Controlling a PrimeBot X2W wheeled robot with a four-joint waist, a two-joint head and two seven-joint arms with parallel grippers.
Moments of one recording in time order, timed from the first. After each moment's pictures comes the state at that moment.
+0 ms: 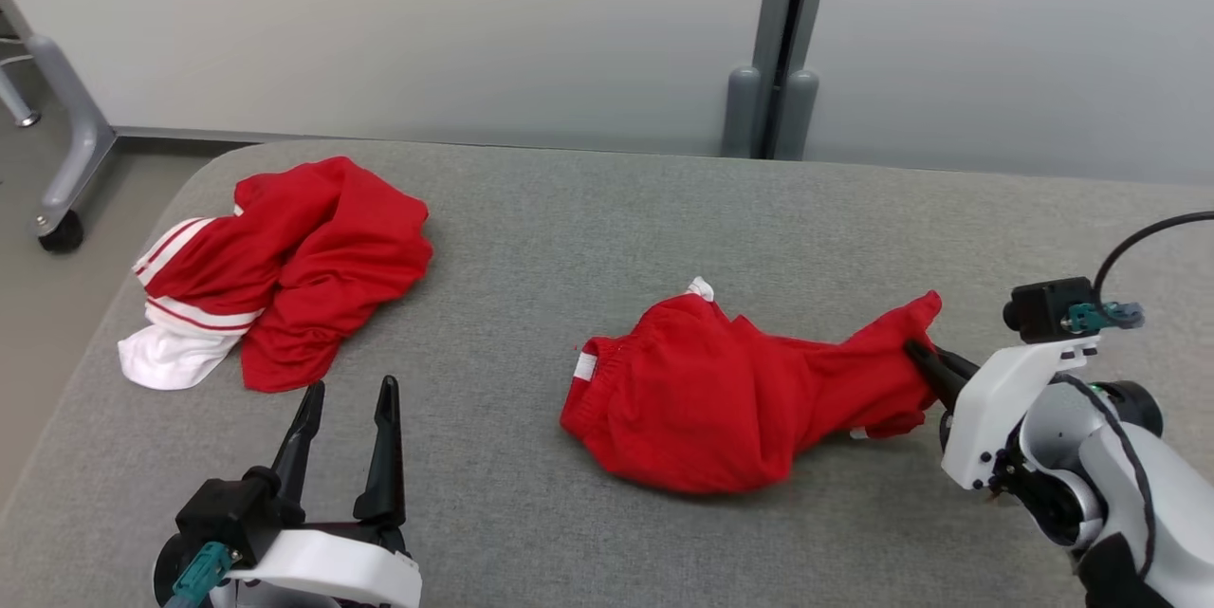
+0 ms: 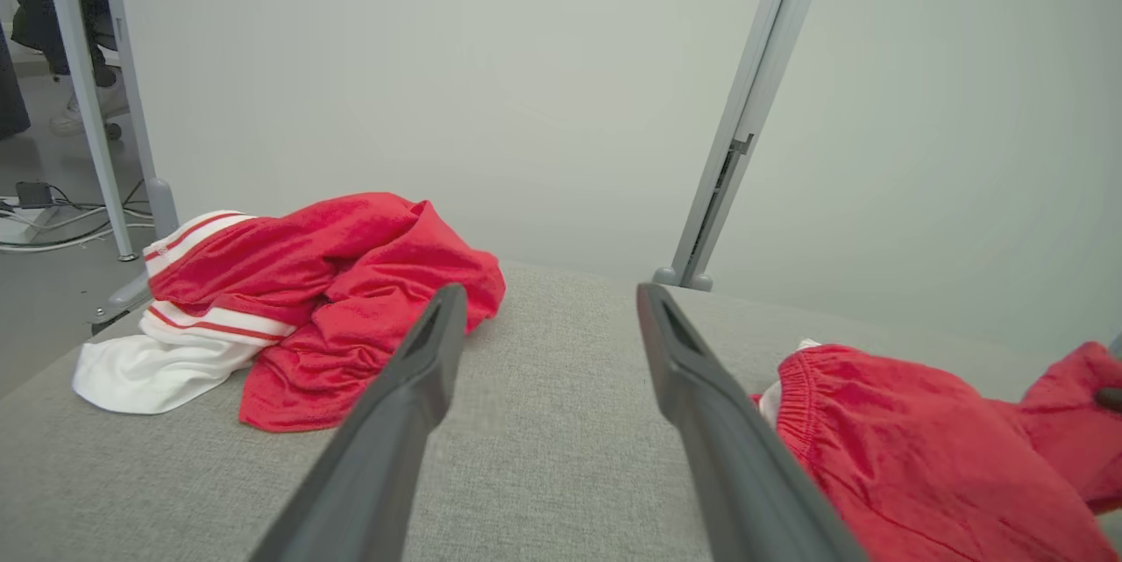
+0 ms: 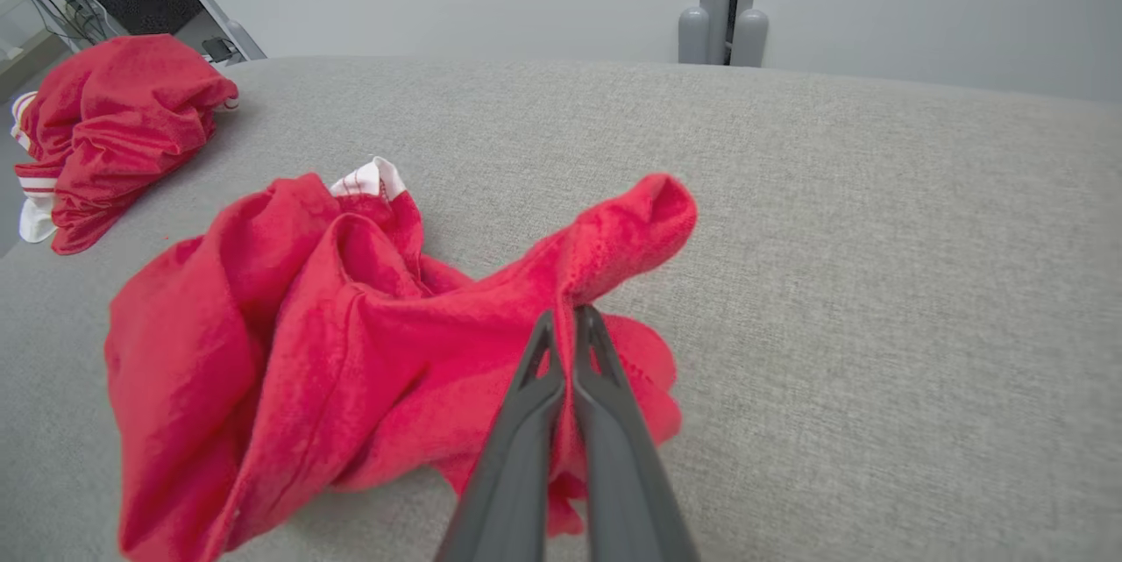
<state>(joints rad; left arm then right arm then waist) -0.03 0.12 -0.18 0.19 -0.40 0.03 -0.26 -0.50 -0.31 0.51 0.64 0.72 0.13 0.17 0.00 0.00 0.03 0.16</state>
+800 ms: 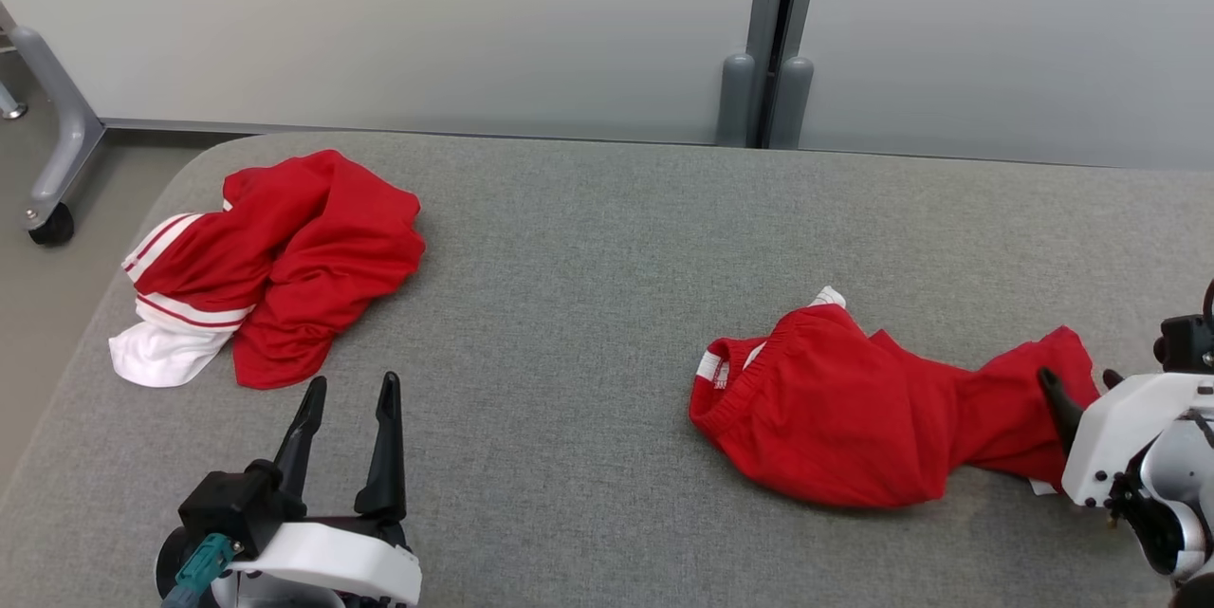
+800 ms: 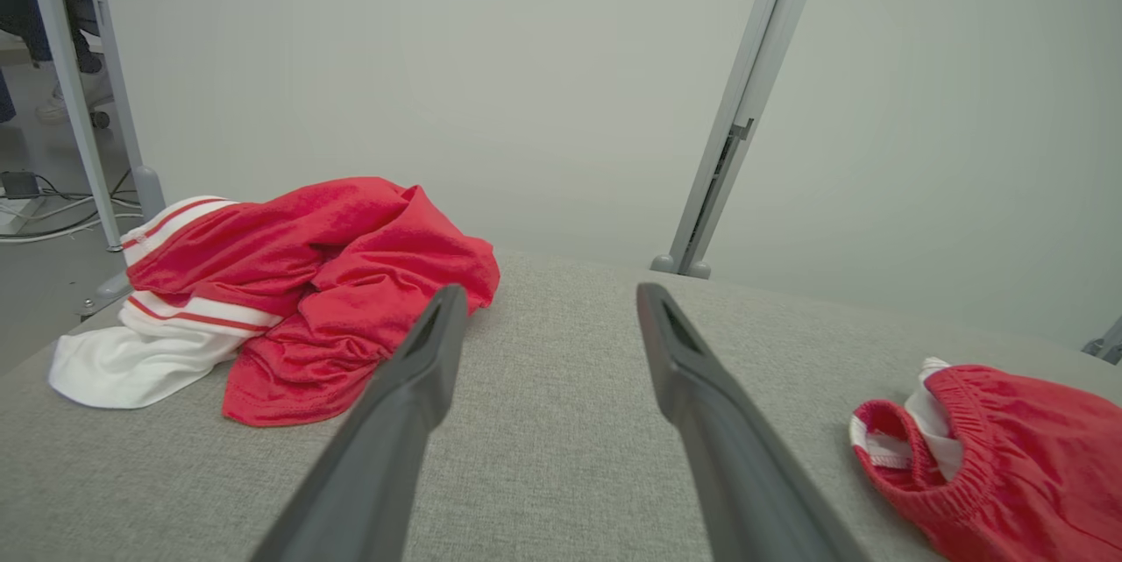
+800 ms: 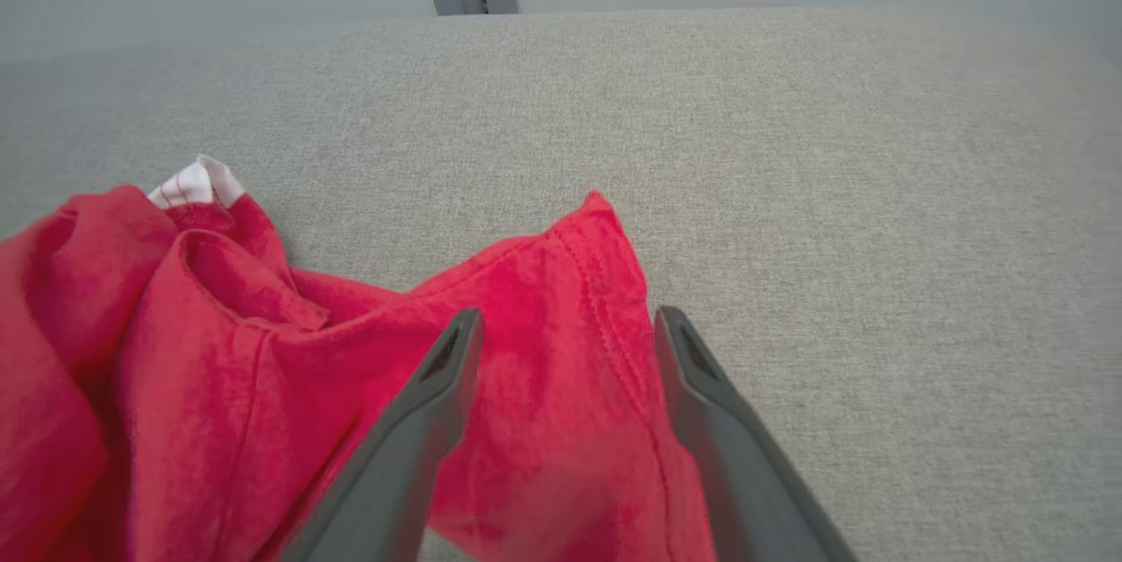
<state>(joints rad) -0.05 0.10 -0.17 0.22 -0.39 0.00 -0.26 -0.36 -0.34 0.14 0.61 0.48 0.13 0.28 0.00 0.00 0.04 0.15</state>
